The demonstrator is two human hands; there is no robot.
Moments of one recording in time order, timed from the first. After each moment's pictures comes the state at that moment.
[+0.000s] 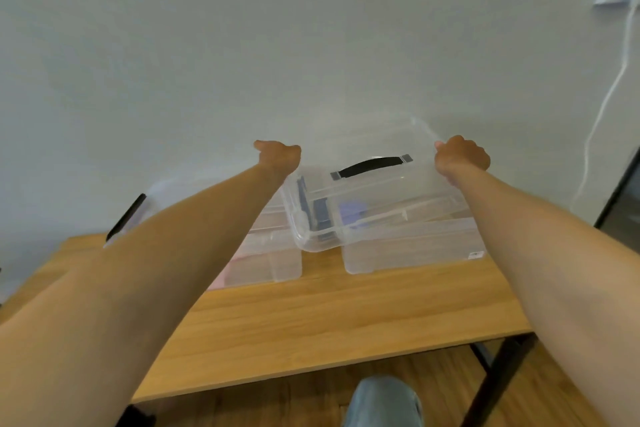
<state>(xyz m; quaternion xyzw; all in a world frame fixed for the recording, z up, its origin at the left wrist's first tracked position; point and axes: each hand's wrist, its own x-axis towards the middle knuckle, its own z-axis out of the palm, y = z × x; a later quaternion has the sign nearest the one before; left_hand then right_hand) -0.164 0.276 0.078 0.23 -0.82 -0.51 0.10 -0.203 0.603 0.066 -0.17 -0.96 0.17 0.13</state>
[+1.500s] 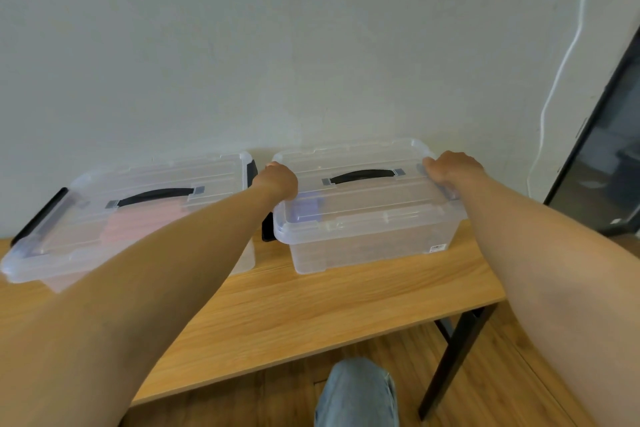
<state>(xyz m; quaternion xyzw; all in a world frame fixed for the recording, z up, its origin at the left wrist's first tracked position) -0.151 0.362 0.013 0.18 -0.94 -0.30 0.01 -0.177 0.682 0.016 -0.17 -0.97 0.17 -0.02</state>
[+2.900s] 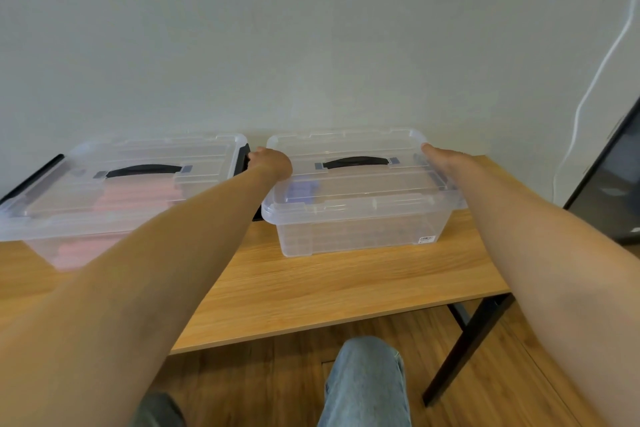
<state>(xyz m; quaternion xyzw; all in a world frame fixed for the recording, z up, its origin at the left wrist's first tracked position) -0.160 0.285 -0.010 0.17 -0.98 -0.04 -0.06 -0.182 0.624 0.004 -0.22 -0.91 0.35 -0.09</state>
